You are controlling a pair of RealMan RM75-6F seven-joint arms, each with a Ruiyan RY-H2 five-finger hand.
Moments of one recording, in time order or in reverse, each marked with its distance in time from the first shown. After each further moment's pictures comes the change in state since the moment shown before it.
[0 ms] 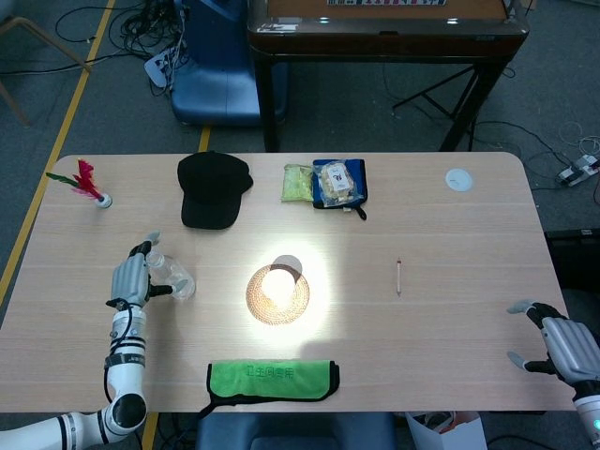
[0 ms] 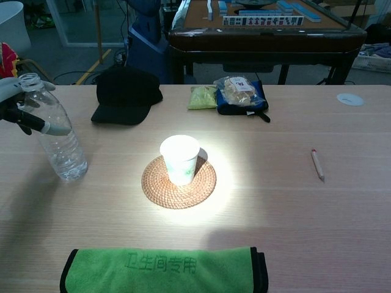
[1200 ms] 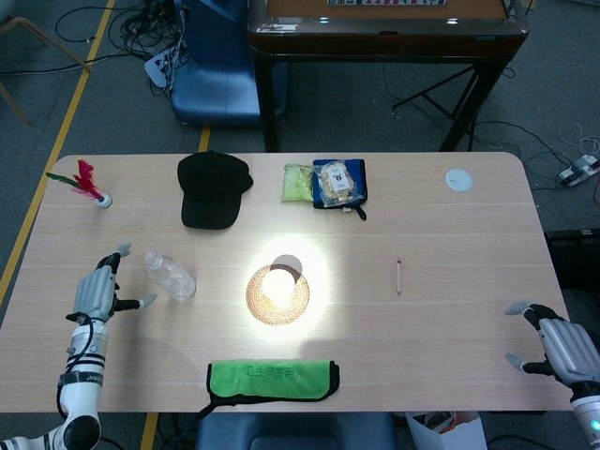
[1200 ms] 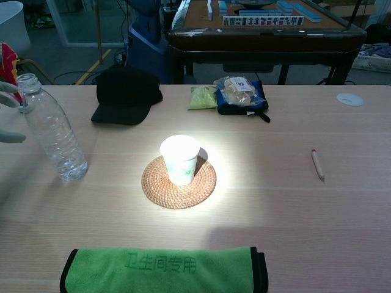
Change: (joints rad) left arm 0.105 0.231 0.105 -0.113 0.094 -0.058 -0.115; right arm 0.001 -0.006 -0.004 -0.003 0.003 -0.001 -0.021
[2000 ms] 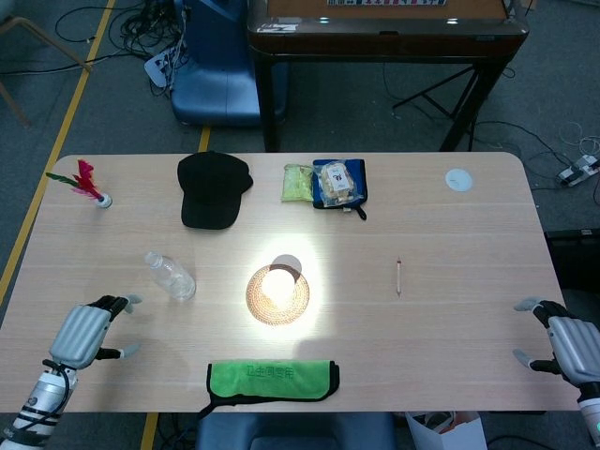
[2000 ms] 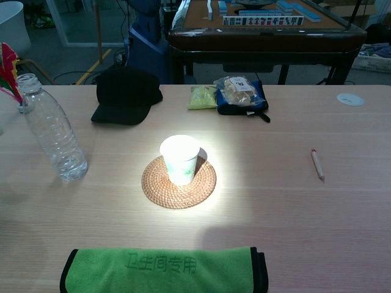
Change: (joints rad) left arm 0.145 0.139 0.312 0.210 0.732 0.118 -0.242; right arm -0.019 0.017 0.010 -0.029 0.013 0.052 -0.054
